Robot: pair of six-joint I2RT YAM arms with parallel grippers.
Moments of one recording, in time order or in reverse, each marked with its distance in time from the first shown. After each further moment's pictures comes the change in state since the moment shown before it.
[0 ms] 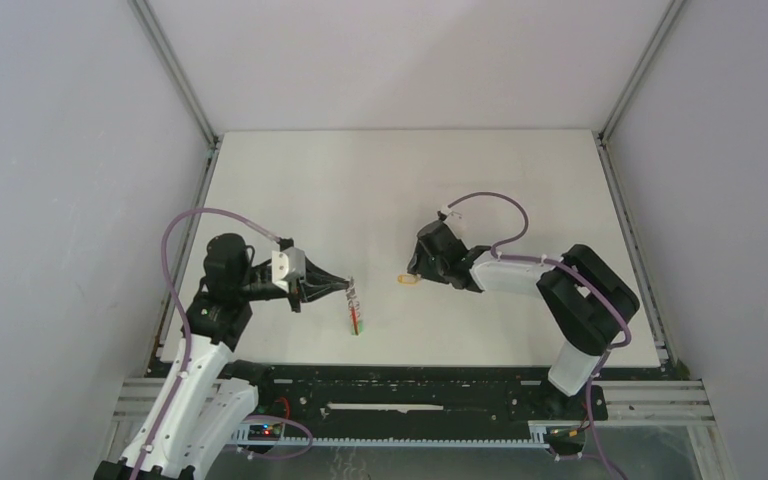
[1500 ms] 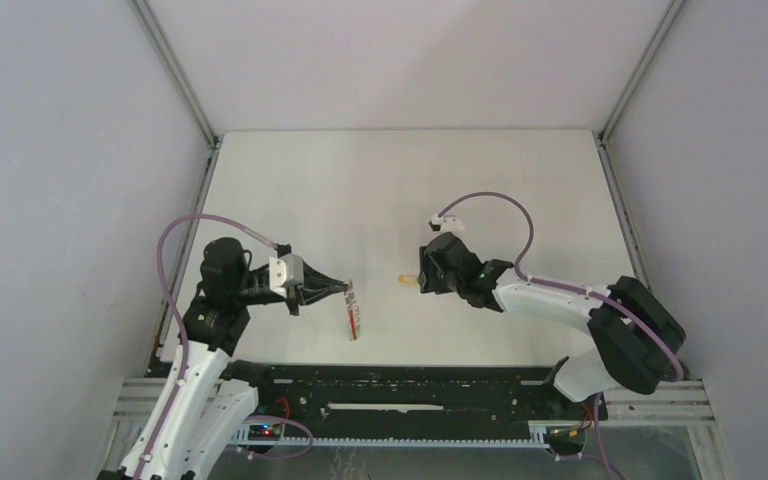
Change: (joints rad) left arm 0.000 -0.034 0.000 -0.033 -0.003 0.035; right arm 0.074 -0.236 -0.087 -0.106 0.009 -0.327
